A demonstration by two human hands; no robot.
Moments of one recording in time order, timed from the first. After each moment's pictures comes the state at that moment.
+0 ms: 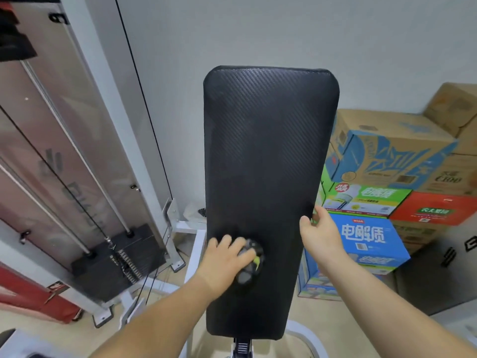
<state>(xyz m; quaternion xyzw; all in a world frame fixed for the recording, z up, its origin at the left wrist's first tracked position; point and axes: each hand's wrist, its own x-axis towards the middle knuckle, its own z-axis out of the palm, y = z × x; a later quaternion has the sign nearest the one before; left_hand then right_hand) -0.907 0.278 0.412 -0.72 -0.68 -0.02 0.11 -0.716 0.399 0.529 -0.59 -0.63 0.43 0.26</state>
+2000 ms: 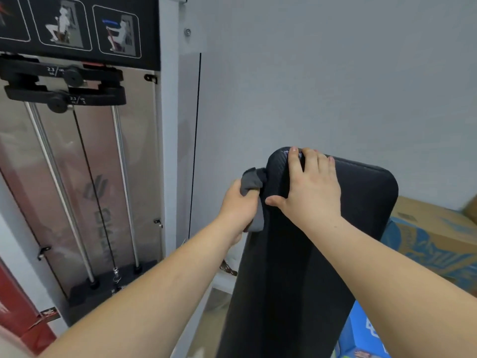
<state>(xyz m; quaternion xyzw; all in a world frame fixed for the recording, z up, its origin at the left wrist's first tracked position) -1.015 0.362 0.641 -0.27 -0.64 -0.65 -0.30 -0.895 0.424 0.707 -0.38 -0.87 -0.21 0.23</state>
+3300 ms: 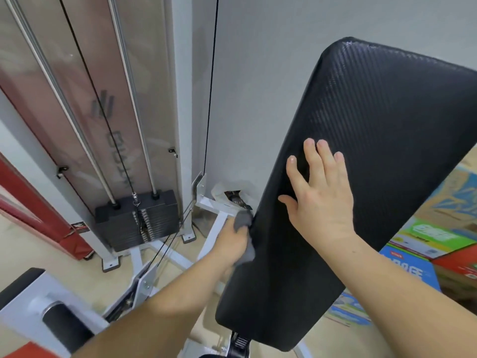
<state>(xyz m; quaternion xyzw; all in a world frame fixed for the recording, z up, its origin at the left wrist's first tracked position) -0.974 0.285 0.412 -0.20 -0.76 -0.49 -0.37 -0.864 0.396 0.548 -0.25 -0.92 -0.24 0.19</state>
